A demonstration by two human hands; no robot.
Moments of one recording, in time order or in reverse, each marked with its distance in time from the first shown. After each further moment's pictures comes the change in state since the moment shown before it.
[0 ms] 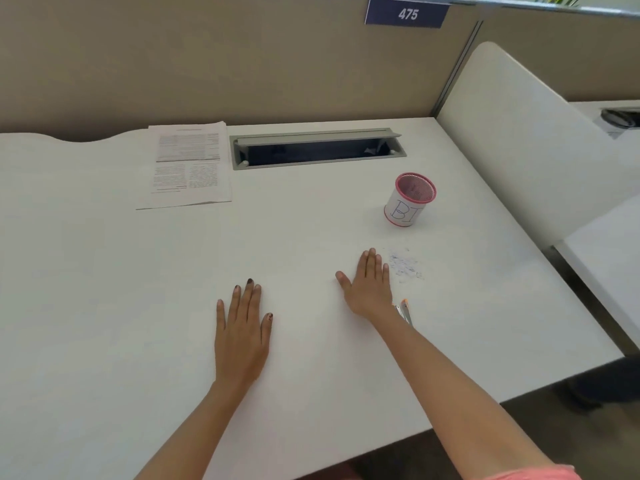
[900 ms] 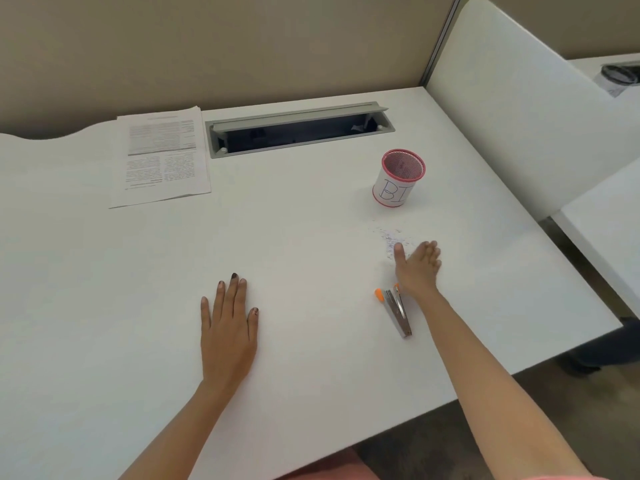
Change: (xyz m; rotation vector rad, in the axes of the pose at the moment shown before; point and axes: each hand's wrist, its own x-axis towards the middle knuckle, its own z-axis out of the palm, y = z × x) left_hand 0.000 0.003 0.001 0.006 0.001 -0.006; right_hand 0.016 0.095 -0.023 0.480 0.101 0.334
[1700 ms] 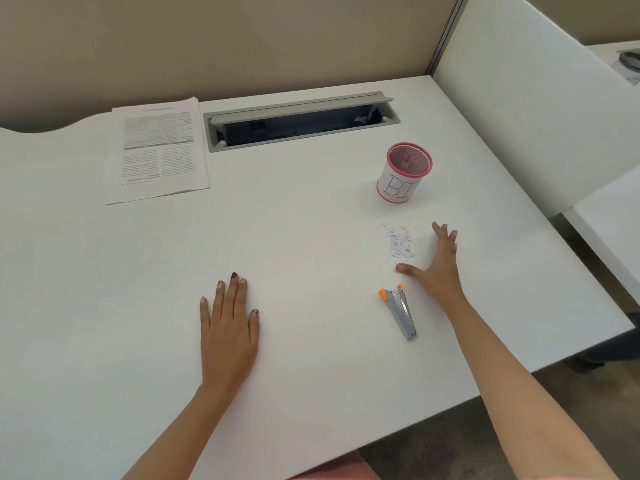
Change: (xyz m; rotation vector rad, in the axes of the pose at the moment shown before) left_hand 0.000 0.000 -0.002 0.020 -0.012 -0.002; right_hand 0.007 0.031 -0.024 0.277 0.054 -0.271
